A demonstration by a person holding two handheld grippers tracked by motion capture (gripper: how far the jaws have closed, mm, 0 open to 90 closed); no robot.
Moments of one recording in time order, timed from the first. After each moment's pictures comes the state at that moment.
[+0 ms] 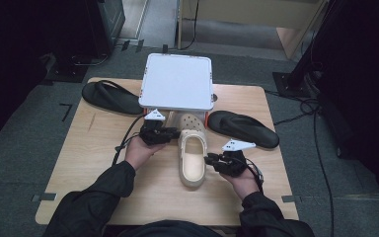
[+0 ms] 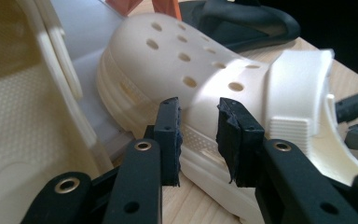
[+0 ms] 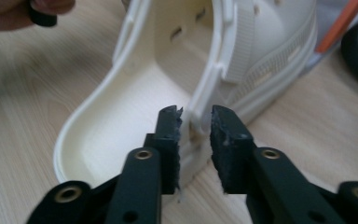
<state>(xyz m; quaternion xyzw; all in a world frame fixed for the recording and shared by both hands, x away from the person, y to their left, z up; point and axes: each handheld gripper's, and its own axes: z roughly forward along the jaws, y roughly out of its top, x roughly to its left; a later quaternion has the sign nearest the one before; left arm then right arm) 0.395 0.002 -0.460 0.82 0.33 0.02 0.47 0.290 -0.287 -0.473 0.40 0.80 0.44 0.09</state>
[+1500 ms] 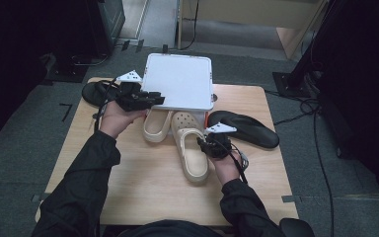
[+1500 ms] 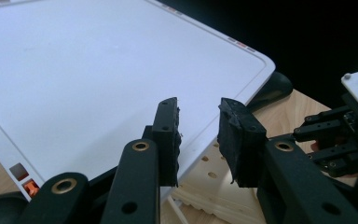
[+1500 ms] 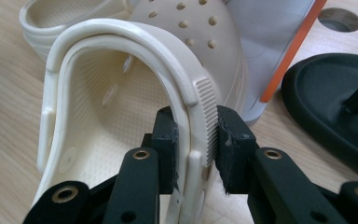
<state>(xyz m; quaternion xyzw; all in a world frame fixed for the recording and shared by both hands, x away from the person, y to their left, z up) 0.437 0.053 -0.351 0.81 0.30 0.07 0.50 0.335 -0.239 -0.459 0.48 0.77 0.38 0.19</state>
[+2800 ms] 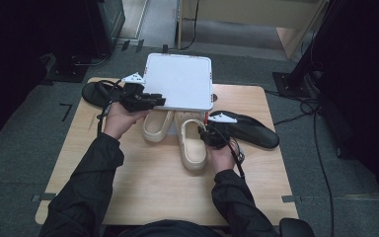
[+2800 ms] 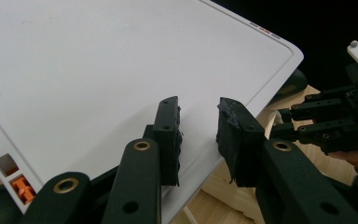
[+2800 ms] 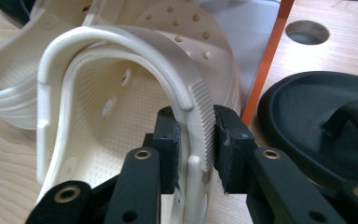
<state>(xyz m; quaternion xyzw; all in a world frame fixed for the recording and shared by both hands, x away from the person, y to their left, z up) 0.447 0.049 -0.369 0.81 0.31 0.07 0.49 0.367 -0.239 -0.459 0.54 0.72 0.40 0.20</state>
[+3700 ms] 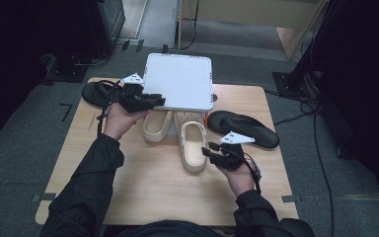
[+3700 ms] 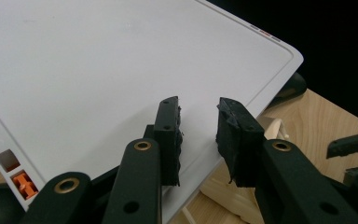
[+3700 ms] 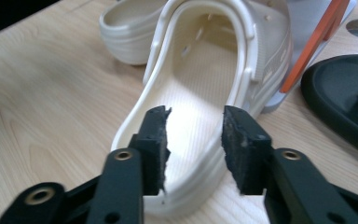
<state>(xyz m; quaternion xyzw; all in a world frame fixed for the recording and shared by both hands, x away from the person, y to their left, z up) 0.446 0.050 -0.371 0.81 0.32 0.07 0.50 0.296 -0.273 -0.449 0.43 0.77 0.44 0.15</state>
